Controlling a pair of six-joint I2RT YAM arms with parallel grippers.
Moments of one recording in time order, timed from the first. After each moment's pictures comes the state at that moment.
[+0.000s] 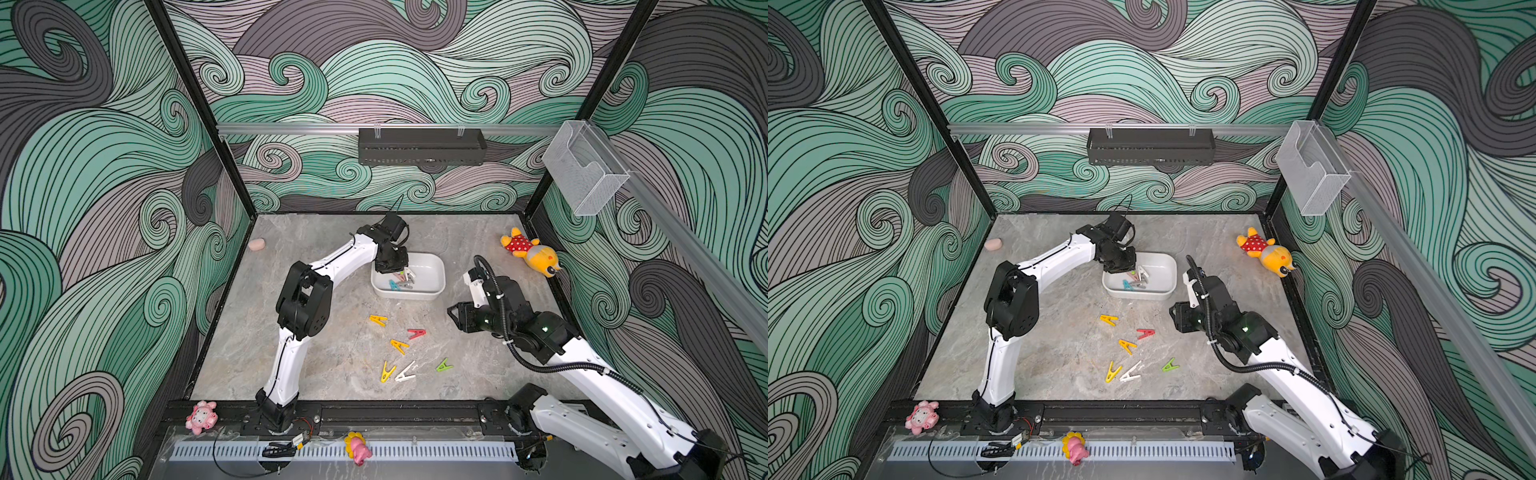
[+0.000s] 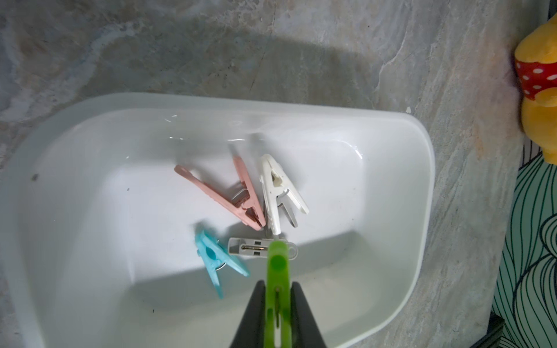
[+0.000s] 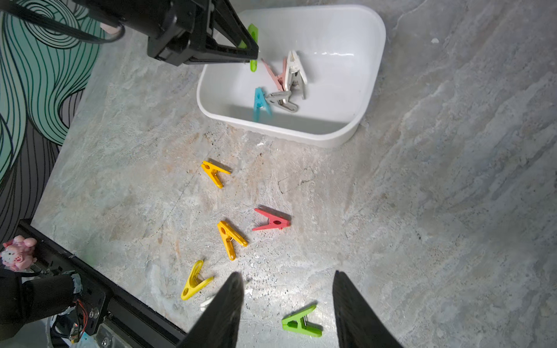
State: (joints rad) left arm -0.59 2.15 1.85 -0.82 0.18 -0.61; right arm 0.58 0.88 0.79 -0.73 -0.06 0.43
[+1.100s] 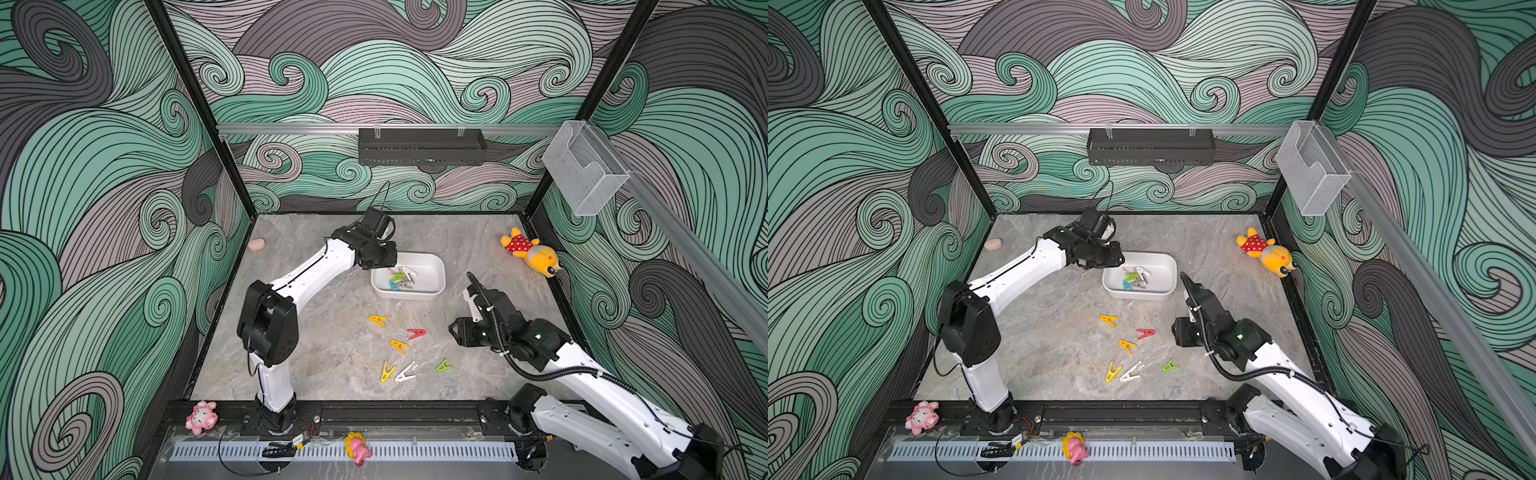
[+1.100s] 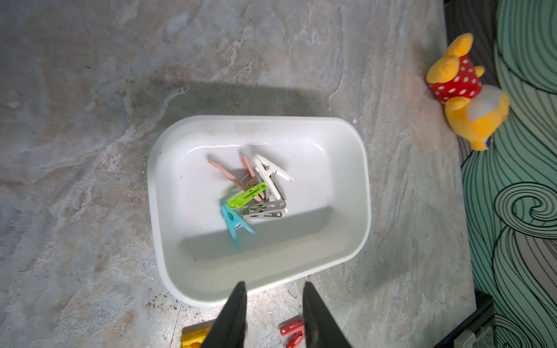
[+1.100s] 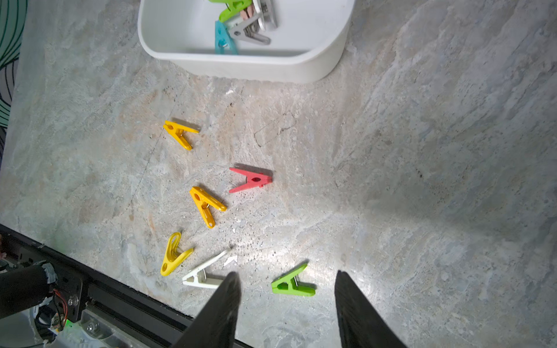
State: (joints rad) left arm -0.57 1.78 1.59 -0.72 0.14 -0.53; right arm 0.67 0.86 0.70 -0.81 -0.01 0.57
